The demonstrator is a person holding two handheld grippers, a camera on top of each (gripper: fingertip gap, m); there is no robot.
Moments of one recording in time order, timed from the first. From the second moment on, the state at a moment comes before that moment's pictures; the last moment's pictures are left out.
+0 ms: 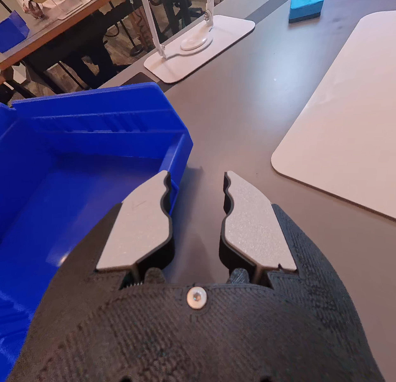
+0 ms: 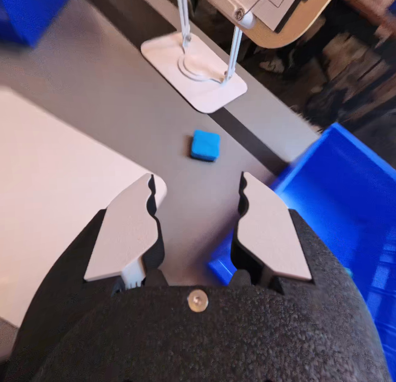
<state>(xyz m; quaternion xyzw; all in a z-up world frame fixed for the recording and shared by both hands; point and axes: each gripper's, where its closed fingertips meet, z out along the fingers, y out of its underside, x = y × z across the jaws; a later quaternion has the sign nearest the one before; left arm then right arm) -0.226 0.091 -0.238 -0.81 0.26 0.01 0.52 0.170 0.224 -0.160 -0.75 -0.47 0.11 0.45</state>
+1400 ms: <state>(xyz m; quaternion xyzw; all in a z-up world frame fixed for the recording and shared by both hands) -0.212 0.075 -0.234 -0.80 0.29 -0.02 0.53 0.320 0.267 -0.221 -0.81 -0.42 -0.01 0.41</state>
